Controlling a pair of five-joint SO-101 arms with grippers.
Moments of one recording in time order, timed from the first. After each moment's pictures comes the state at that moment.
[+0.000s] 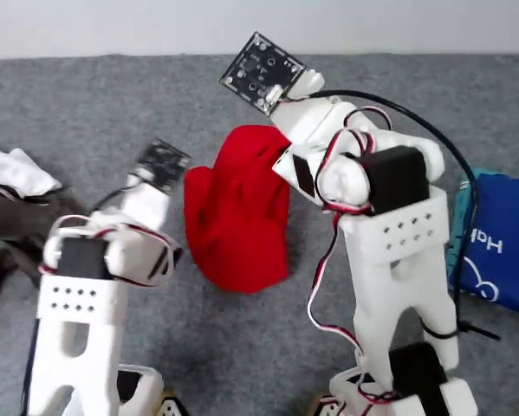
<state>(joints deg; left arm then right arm) 3.7 -41.5 37.9 82.2 -16.0 -22.5 -10.2 -28.8 94.0 33.5</state>
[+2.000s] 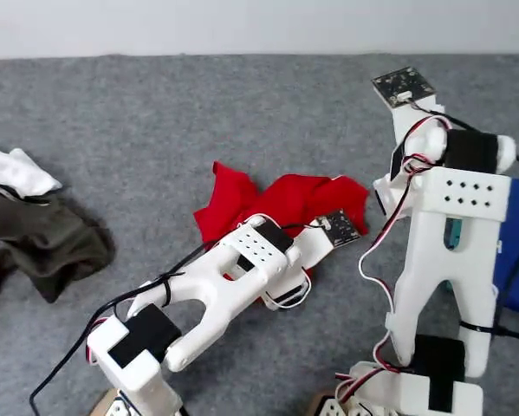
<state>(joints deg) 38.9 11.7 24.2 64.9 -9.5 5.5 -8.2 -10.4 100.6 27.1</state>
